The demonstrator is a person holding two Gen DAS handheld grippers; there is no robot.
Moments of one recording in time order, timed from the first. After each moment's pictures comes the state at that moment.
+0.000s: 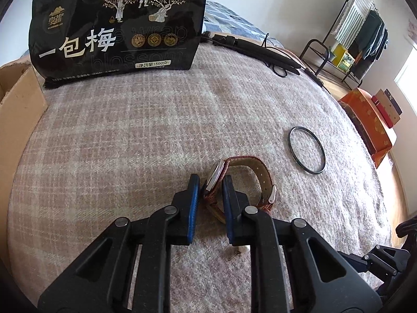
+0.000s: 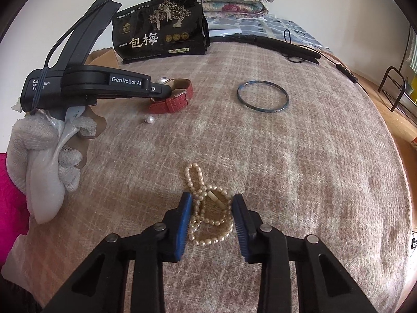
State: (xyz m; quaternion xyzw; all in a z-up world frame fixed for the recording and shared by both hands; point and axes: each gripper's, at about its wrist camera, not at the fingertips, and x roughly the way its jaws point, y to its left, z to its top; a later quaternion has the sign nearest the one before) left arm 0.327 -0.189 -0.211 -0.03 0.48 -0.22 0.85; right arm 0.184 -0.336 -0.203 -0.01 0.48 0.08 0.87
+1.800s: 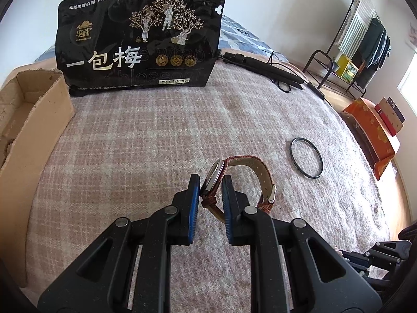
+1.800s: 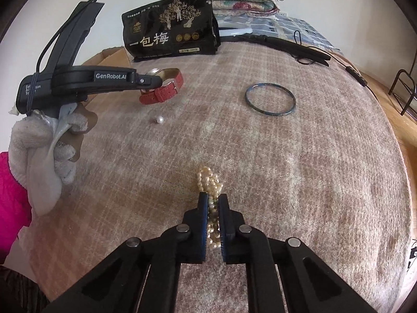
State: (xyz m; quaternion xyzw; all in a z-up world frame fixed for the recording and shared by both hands) left arm 0.310 -0.160 -0.182 -0.04 0.45 -0.20 0.87; right arm 0.183 -0.344 -0.192 -0.01 0.48 0.11 0.87
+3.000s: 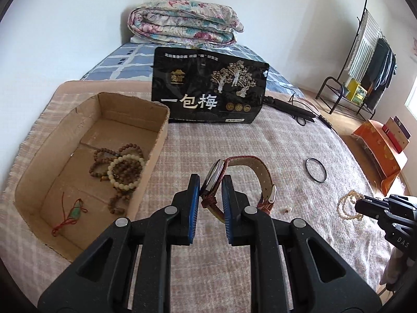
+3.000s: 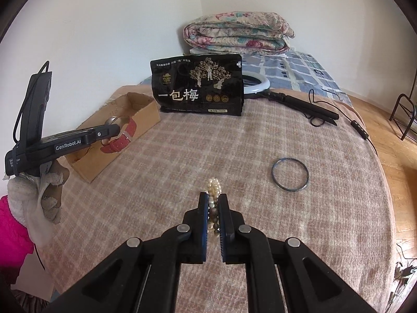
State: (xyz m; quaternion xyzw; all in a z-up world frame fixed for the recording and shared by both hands) left arm 0.260 -0.038 -0.110 -0.05 0.39 -0.14 0.91; right arm 0.199 -0.288 -0.104 -0.01 0.41 0.13 0.90
